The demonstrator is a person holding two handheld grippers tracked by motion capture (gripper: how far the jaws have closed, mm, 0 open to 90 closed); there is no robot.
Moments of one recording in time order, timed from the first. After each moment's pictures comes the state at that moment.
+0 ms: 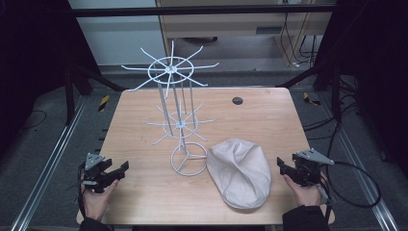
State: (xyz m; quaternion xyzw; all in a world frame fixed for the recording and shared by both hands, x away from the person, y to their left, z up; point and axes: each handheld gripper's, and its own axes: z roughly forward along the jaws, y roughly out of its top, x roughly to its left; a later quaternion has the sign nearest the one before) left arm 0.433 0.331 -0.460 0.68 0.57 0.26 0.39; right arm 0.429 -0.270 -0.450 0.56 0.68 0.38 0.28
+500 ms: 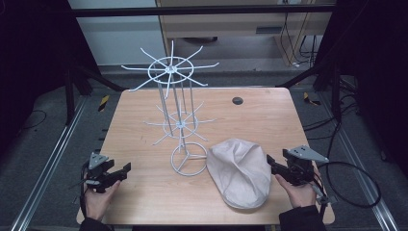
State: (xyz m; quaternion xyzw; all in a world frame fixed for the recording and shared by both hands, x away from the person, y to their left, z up) left arm 0.436 0.327 -0.464 0.70 0.56 0.25 0.37; right arm 0.419 -0.238 -0.416 0.51 0.70 0.41 0.28
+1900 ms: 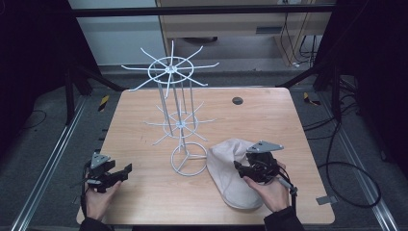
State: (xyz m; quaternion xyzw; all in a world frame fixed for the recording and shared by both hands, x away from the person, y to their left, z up) left arm 0.438 0.327 -0.467 0.71 0.55 0.24 0.36; right arm 0.428 -0.148 -0.397 0.45 0.79 0.37 0.19
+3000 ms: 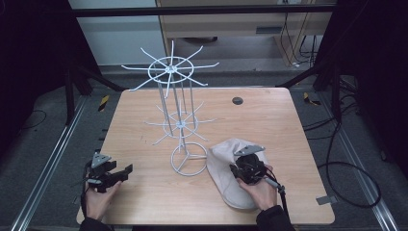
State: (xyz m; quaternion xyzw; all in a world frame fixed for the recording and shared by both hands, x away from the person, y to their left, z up) left arm 0.440 0.327 -0.469 0.71 0.56 0.23 0.36; right arm 0.445 -0.127 -0.435 0.45 0.82 0.32 0.17
